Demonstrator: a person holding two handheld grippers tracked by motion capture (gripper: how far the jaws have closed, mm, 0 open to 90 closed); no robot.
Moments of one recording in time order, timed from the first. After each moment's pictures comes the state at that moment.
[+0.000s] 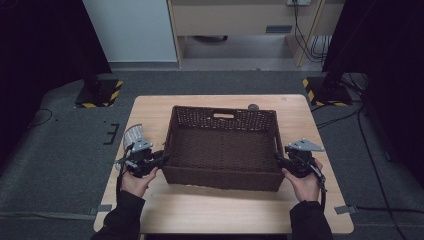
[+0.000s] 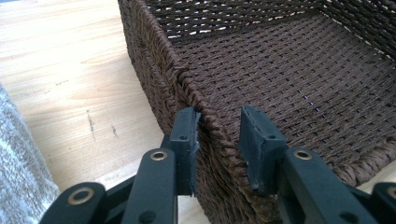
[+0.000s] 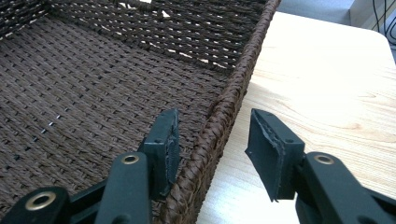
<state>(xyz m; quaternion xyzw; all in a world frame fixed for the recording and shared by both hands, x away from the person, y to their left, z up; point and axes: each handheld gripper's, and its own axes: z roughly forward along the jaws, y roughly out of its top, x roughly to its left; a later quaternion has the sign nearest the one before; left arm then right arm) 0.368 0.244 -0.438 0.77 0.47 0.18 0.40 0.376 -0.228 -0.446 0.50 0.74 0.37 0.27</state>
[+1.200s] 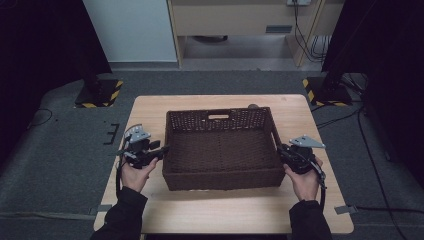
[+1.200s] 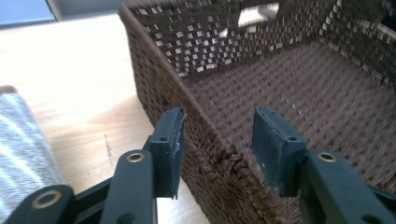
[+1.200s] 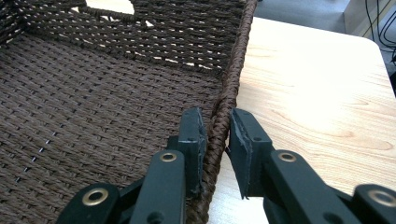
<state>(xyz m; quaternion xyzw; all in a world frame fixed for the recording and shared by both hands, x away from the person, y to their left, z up) 0.391 0.243 -0.431 0.76 0.48 0.19 0.41 0.382 -0.227 -0.438 0.50 0.73 0.38 0.27</state>
